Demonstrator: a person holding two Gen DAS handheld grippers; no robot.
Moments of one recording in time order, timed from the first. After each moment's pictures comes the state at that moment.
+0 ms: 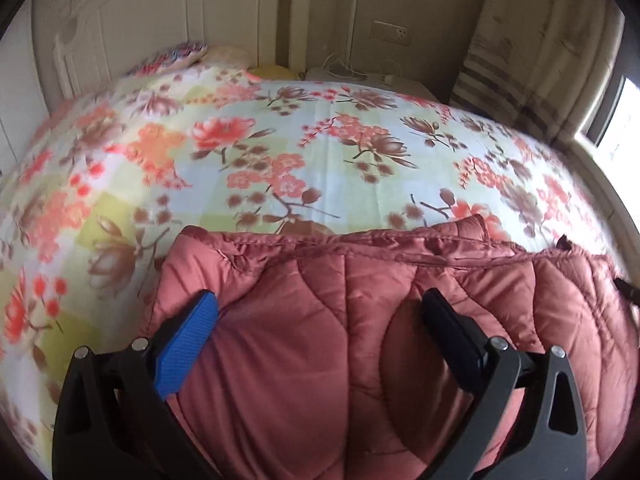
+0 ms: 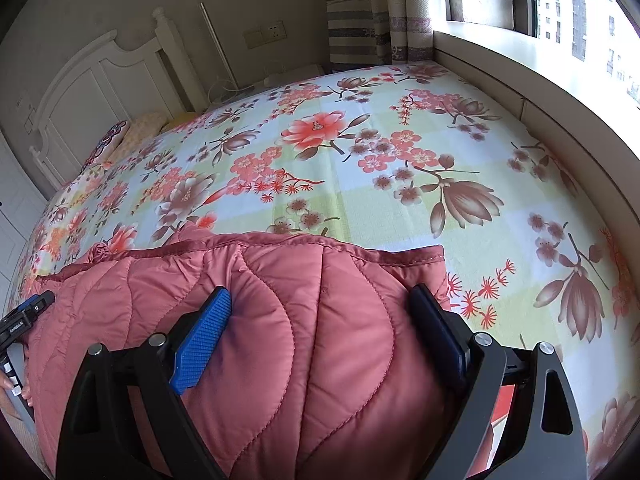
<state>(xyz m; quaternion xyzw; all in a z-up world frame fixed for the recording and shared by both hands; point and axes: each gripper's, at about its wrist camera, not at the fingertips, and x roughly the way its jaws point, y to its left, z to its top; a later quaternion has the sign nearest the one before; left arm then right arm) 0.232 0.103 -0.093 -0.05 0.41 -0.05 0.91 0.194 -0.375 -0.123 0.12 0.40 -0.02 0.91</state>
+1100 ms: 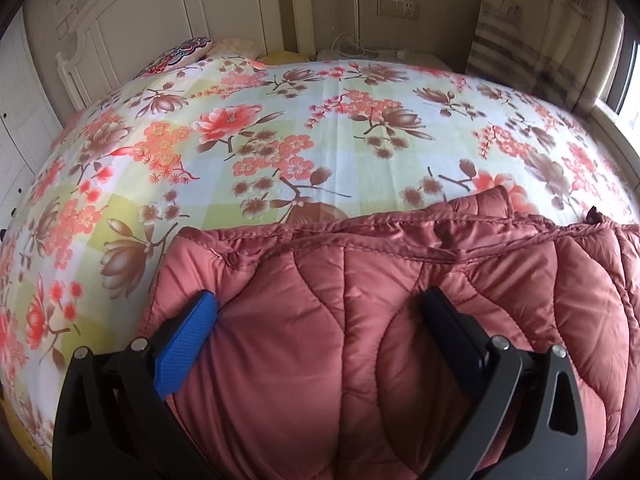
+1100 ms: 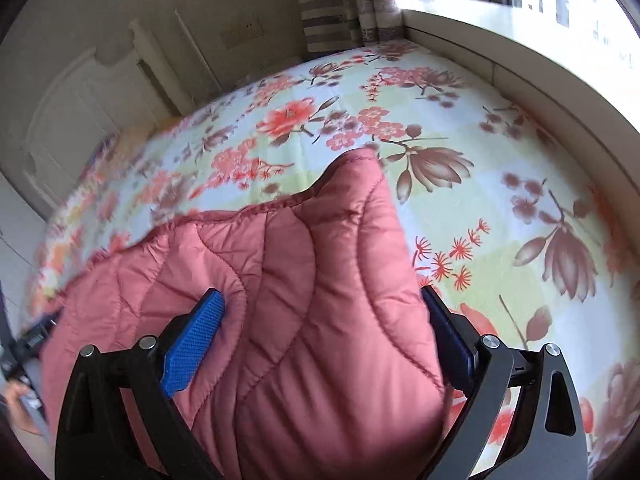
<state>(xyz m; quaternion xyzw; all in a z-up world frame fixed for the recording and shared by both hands) 0.241 0.082 -0.101 0.02 0.44 0.00 0.90 0.179 -0.384 -0.132 0.14 0.42 -0.05 0.90</state>
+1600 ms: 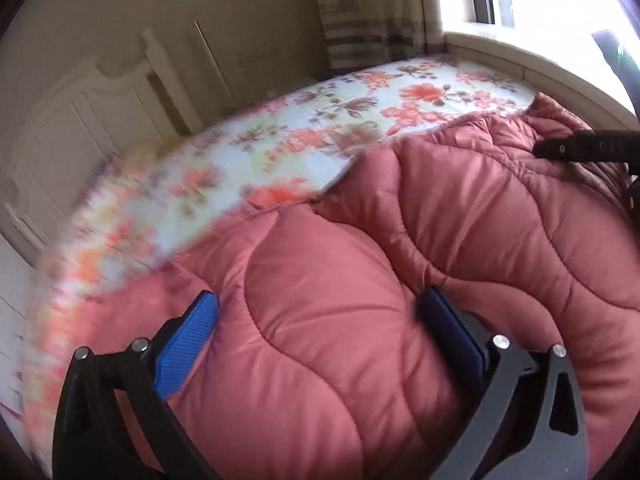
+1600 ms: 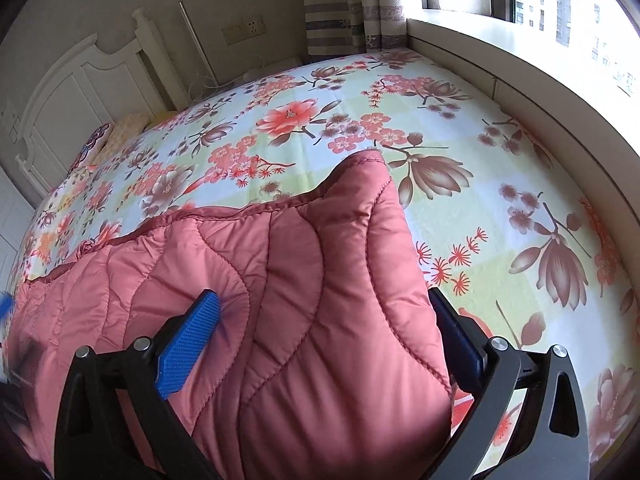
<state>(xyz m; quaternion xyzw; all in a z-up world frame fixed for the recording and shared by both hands) 0.156 -0.065 -0.101 0.17 0.35 -0.15 0.91 0.177 -0.383 -0.129 0.14 0.41 -0.05 0.90</state>
